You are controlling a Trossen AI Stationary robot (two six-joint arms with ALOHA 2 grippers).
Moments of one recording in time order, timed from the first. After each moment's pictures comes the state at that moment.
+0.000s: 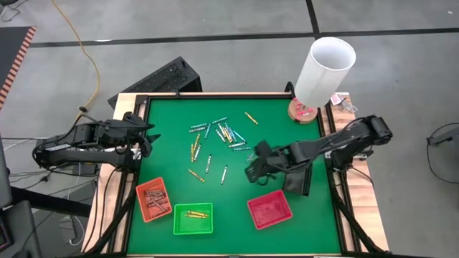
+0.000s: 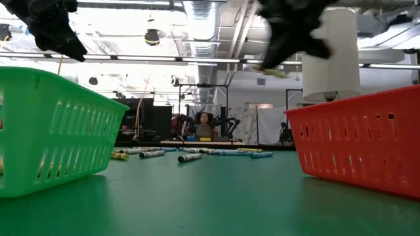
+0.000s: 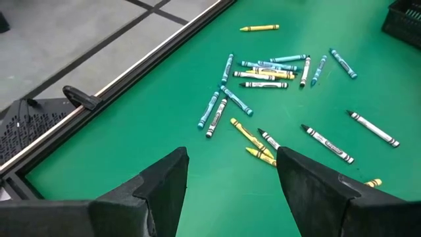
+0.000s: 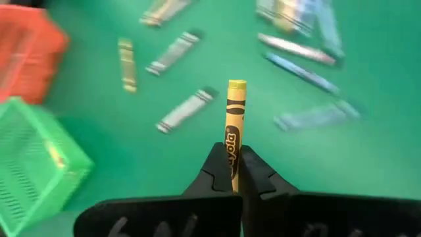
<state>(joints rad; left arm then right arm) 0.10 0.40 0.74 -0.92 -0.43 -0.30 0.26 1.49 1.19 -0.64 0.39 1.06</state>
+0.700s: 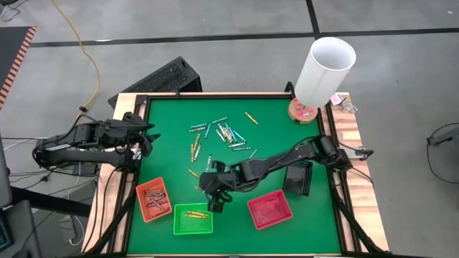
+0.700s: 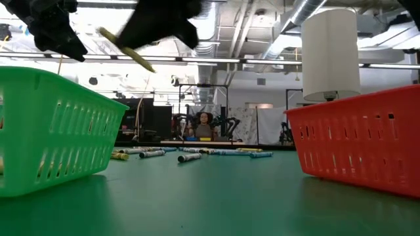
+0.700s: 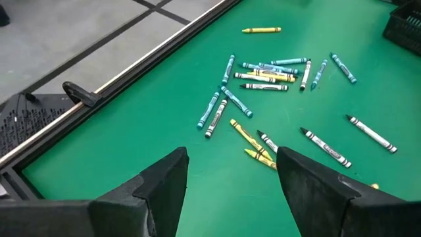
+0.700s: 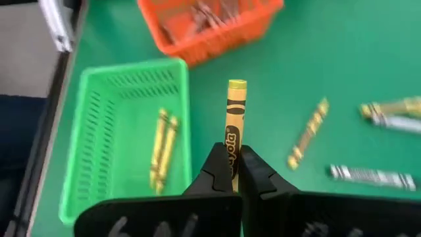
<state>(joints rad) 0.10 0.40 0.74 -0.92 -0.44 -0.33 0.28 2.09 1.88 -0.53 0.15 0.28</state>
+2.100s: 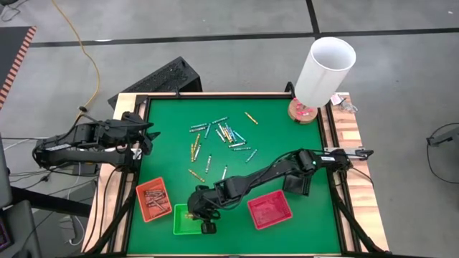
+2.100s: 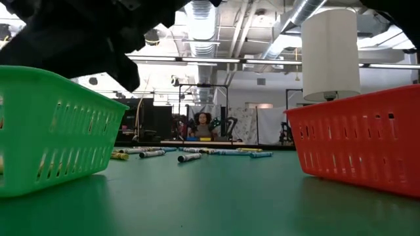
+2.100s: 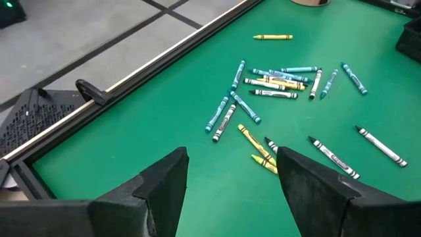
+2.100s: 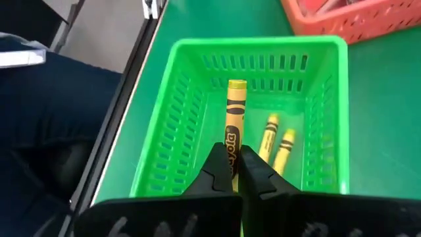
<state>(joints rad) 0.10 0.40 0.74 -0.92 -0.48 -0.37 0.32 2.38 2.09 -0.41 -0.13 0.24</state>
